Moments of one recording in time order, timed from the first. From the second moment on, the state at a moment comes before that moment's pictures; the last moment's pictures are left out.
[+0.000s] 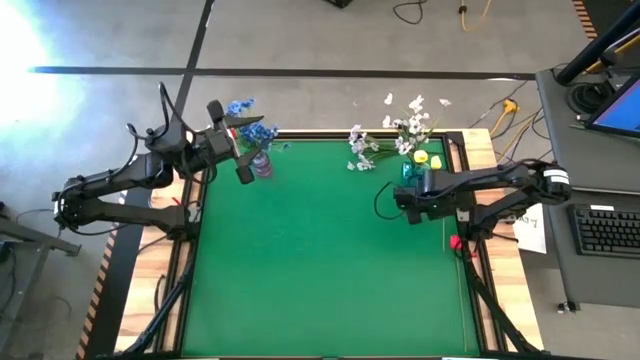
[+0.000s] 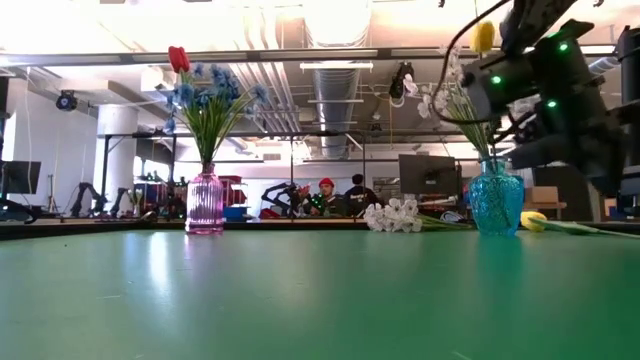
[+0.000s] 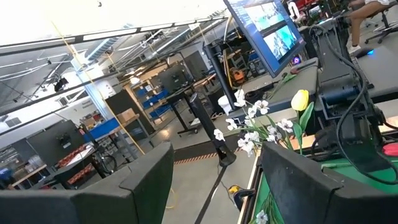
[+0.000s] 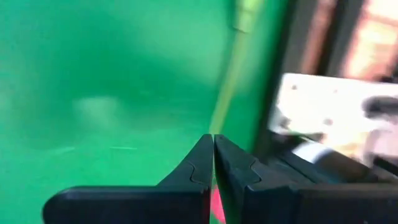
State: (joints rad) left arm 0.24 0.88 0.99 0.03 -0.18 0.52; right arm -0.19 1.37 0.77 -1.31 0.10 1.26
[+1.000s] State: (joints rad) left arm 0.24 0.88 0.99 -0.02 -0.18 0.52; right arm -0.04 1.75 0.74 -1.16 -0.09 1.23
